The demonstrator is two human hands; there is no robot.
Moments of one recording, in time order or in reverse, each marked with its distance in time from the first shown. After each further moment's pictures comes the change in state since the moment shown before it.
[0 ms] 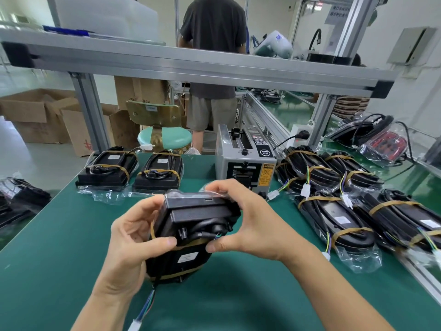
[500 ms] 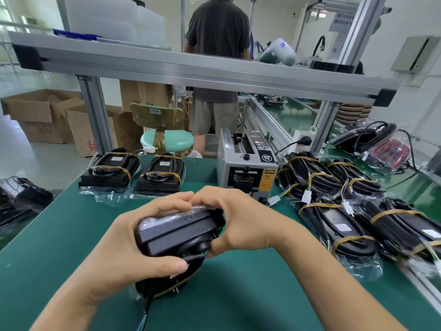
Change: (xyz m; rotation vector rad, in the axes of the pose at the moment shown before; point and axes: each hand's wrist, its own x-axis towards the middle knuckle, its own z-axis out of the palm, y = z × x) left_hand 0.002 0.047 0.000 0.453 -0.368 -0.044; right_hand 0.028 -0.019 -0.006 -0.167 -0.260 -0.076
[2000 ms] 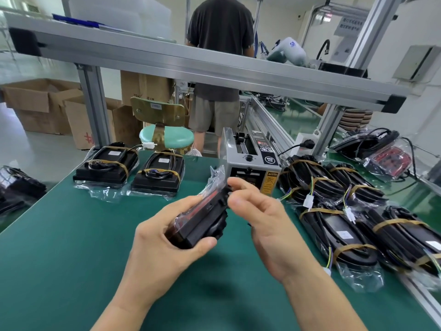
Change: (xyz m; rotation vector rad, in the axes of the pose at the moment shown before) left_hand 0.016 -0.037 0.049 0.072 0.380 0.059; right_hand -0.021 0.004 0.016 0.903 0.537 0.280
